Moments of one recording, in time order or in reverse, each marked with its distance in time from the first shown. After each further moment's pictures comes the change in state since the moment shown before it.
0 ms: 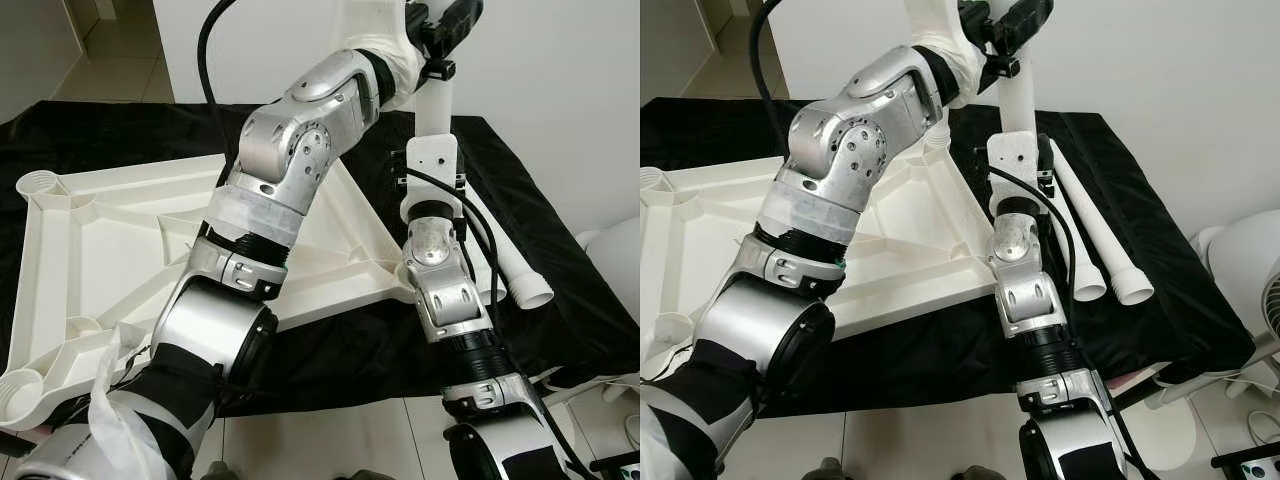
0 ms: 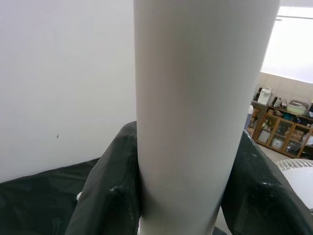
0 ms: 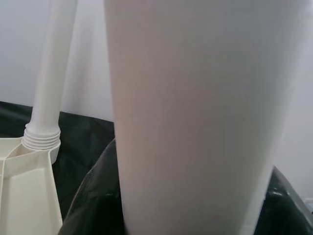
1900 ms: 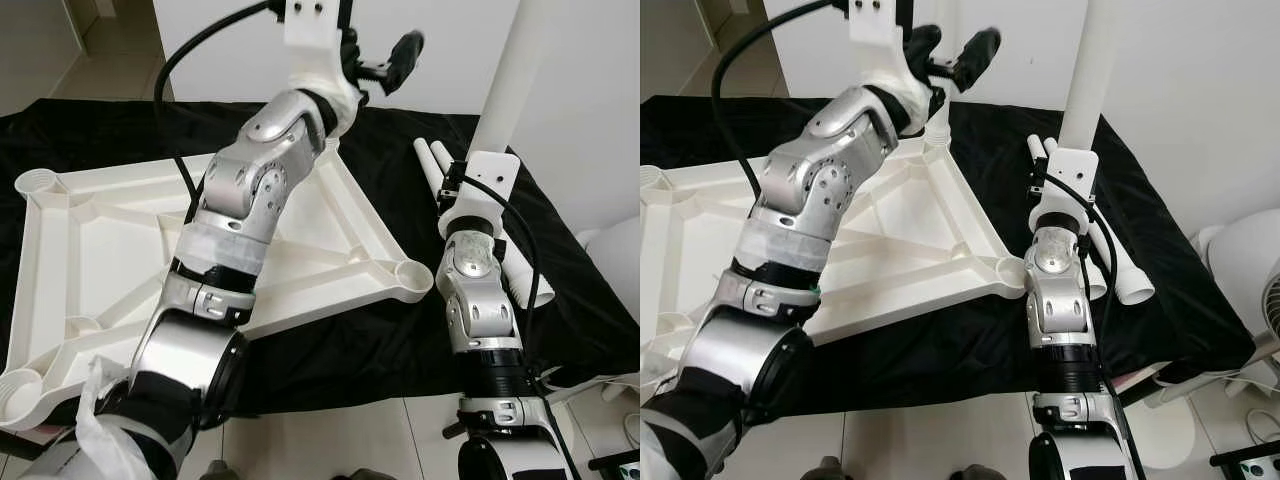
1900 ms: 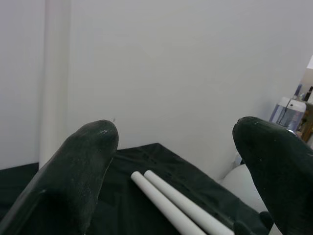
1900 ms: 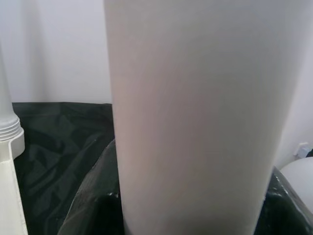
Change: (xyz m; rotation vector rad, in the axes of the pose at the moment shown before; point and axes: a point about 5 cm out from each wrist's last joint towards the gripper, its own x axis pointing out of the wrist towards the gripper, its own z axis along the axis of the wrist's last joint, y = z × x) left arm -0.040 0.046 -0.024 0.102 0.007 0.180; right arm -0.007 -0.044 -0.023 0.140 0.099 -0.110
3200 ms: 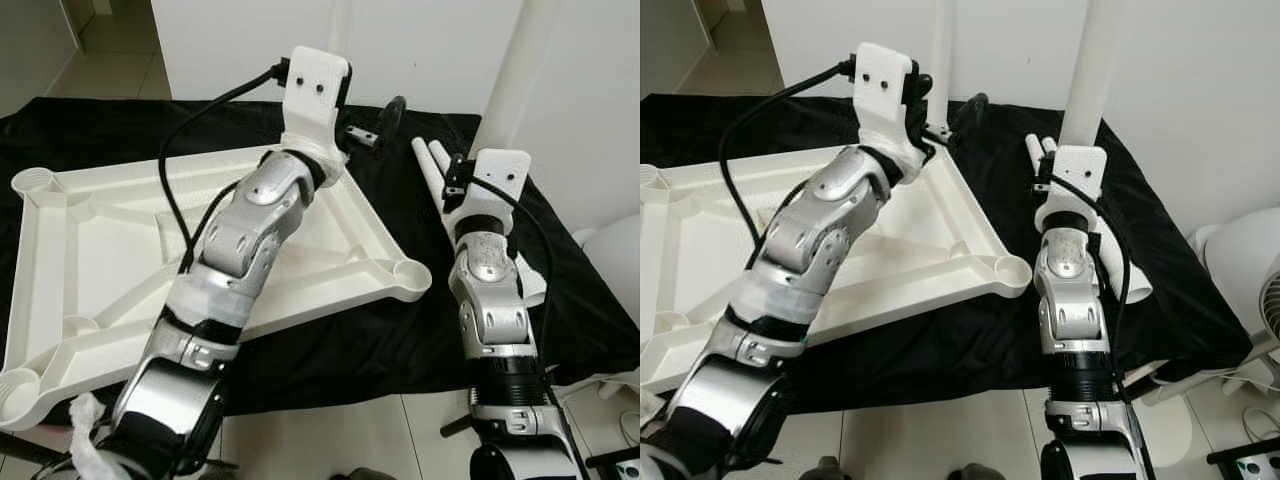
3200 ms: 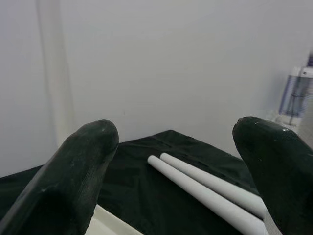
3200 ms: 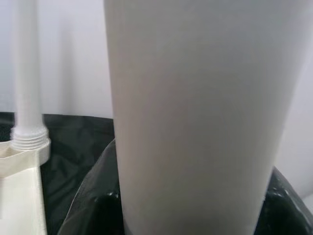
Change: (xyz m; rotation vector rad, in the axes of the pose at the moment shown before) left arm -0.032 -0.007 -0.034 0.160 0.002 -0.029; right arm -0.003 -0.003 0.011 -0.009 -0.086 0.120
